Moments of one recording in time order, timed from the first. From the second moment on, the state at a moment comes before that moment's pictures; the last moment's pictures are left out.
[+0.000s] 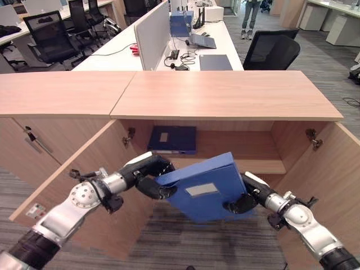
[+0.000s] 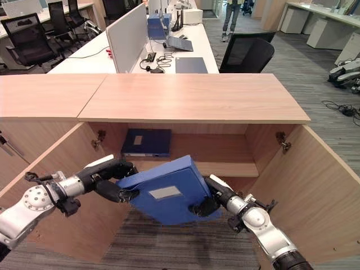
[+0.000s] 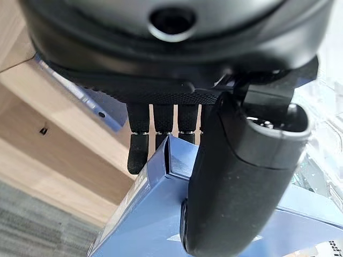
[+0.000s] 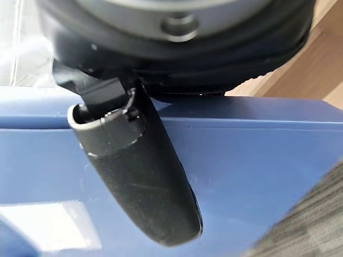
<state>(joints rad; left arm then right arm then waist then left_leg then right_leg) -0.15 1.04 -0.36 -0.12 -0.45 0.02 -0.35 -0.07 -0.69 0.36 0.14 0.24 -0.03 0.30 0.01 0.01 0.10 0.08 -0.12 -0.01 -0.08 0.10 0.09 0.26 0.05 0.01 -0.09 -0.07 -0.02</state>
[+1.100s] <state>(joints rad) 0.18 0.37 -0.05 0.52 -0.69 0.04 -0.08 0.11 -0.37 0.16 0.57 0.74 0.08 0.12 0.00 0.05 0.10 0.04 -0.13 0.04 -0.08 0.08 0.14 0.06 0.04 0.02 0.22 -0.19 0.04</state>
